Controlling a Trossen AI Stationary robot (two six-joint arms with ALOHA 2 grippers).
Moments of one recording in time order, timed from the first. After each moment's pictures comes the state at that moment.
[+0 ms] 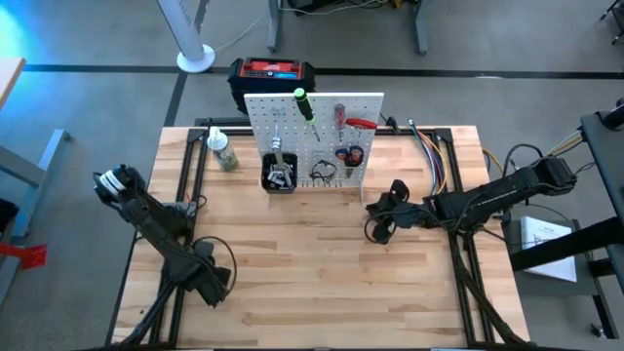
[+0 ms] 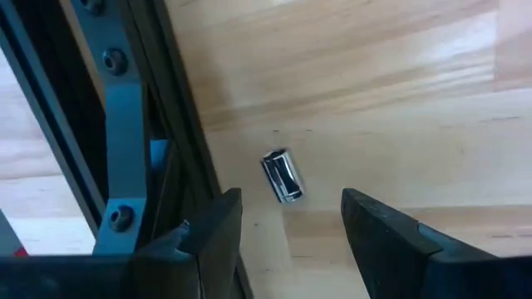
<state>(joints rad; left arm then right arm) -0.88 1.50 0.74 -0.98 0.22 -2.22 0.22 1.13 0.52 -0.11 0.53 0.36</state>
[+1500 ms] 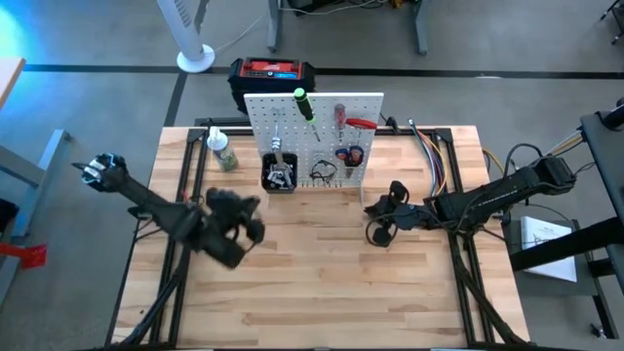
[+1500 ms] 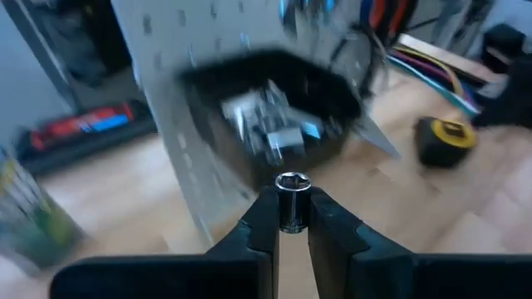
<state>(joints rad) -0.52 1.27 1.05 -1.01 -1.08 -1.30 0.25 1.13 0.54 -0.11 0.52 0.34</state>
